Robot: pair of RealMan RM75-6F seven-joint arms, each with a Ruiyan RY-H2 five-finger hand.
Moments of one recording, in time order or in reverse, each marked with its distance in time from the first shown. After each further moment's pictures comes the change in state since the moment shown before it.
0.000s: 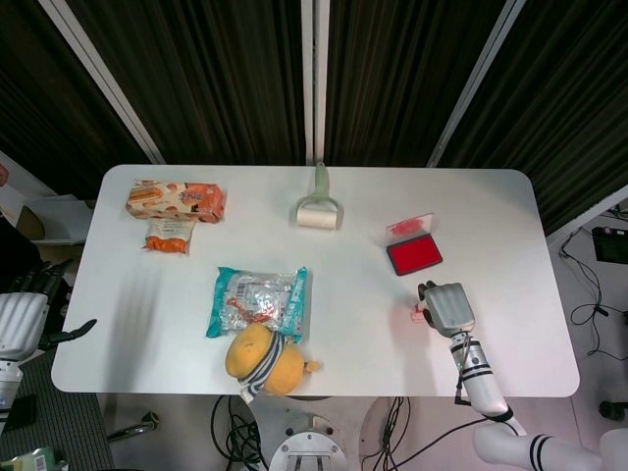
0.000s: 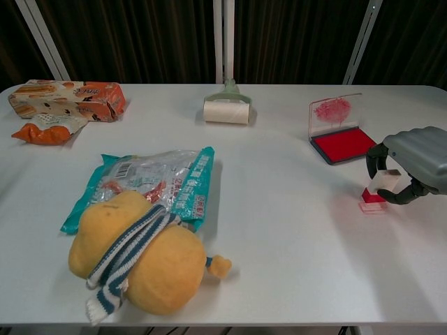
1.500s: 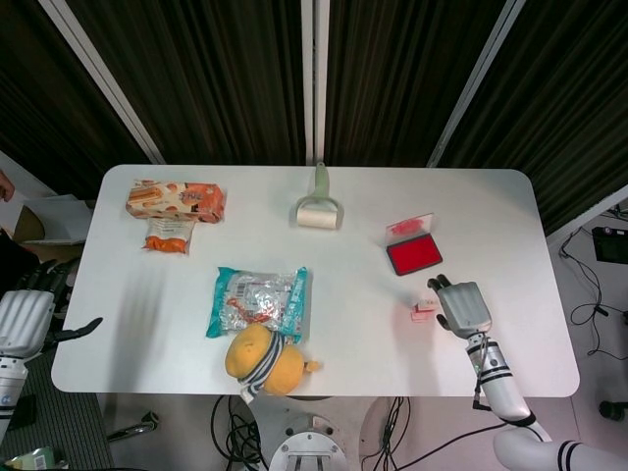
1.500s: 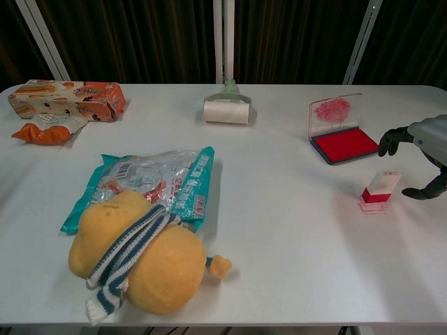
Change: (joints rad) left arm -0.011 -0.002 -0.002 -0.015 0.001 -0.009 0.018; right arm -0.015 0.143 -0.004 -0.142 -0.009 -0.012 -0.017
